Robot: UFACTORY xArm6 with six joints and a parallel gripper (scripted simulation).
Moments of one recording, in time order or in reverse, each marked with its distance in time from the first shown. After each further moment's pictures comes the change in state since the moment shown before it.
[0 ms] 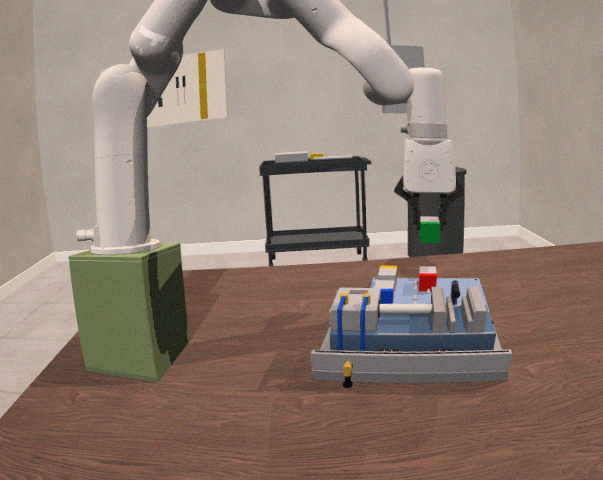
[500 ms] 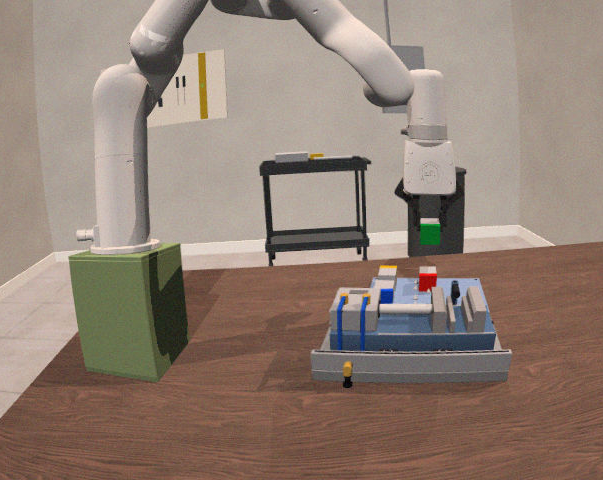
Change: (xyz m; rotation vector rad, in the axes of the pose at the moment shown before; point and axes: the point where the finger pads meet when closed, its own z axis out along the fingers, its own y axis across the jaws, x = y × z) arm 0.000 0.000 0.003 0.000 0.000 0.000
